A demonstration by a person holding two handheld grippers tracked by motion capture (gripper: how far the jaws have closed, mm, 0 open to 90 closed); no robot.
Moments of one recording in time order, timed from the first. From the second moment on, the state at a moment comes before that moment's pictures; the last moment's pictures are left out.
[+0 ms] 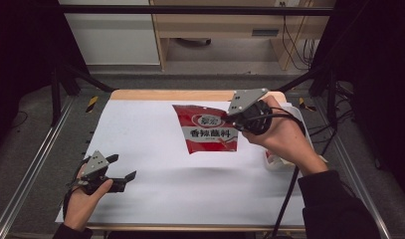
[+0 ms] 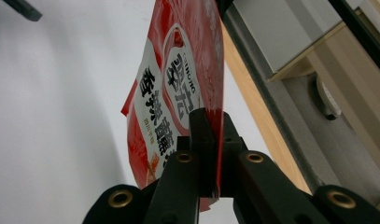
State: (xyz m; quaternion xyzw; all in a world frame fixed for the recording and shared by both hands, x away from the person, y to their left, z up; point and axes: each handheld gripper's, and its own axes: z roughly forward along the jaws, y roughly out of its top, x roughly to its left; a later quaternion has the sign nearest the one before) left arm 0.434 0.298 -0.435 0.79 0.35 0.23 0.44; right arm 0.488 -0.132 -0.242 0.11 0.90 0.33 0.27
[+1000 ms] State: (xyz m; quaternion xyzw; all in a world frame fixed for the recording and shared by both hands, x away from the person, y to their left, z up) left arm 0.434 0.299 -0.441 0.79 0.36 0.24 0.43; right arm 0.538 -0.184 -0.233 0.18 0.86 0.36 0.32
